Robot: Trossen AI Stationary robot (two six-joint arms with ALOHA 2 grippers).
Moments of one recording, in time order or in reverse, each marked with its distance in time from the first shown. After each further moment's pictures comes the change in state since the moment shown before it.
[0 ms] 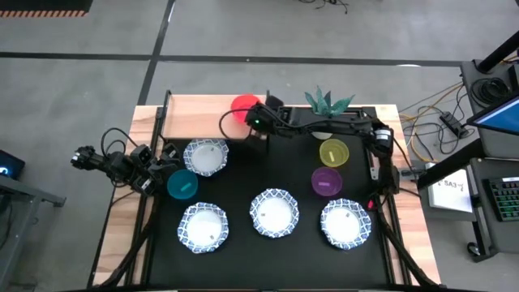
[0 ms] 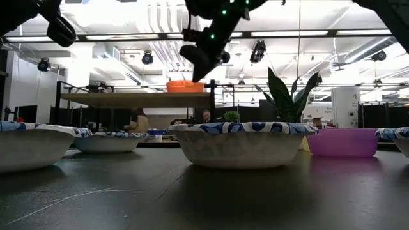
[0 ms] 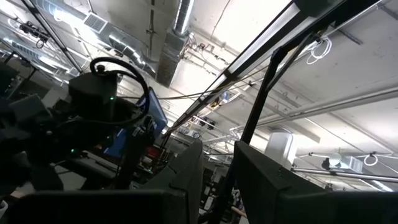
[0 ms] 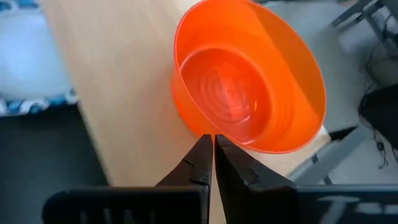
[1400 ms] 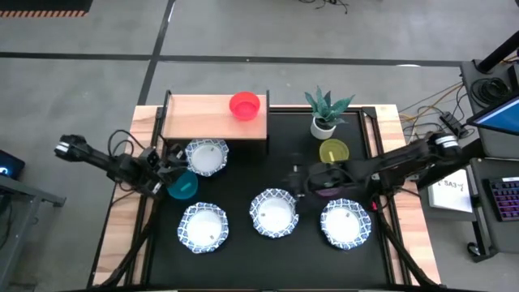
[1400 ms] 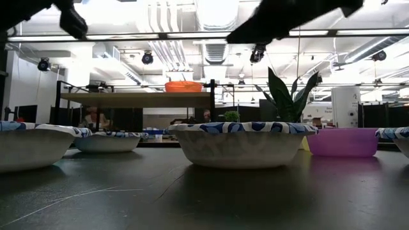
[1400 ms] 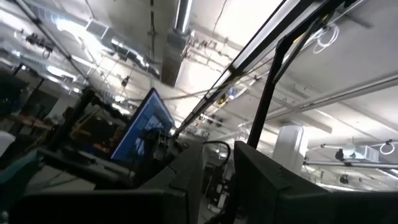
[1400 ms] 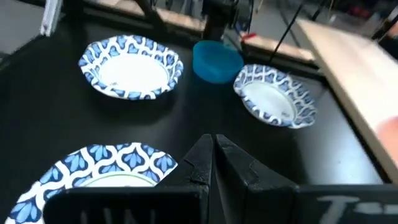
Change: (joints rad) left arm 0.000 0.460 0.050 0.387 -0.007 0.058; right arm 0.422 -0.622 -1.027 0.829 -0.254 -0.123
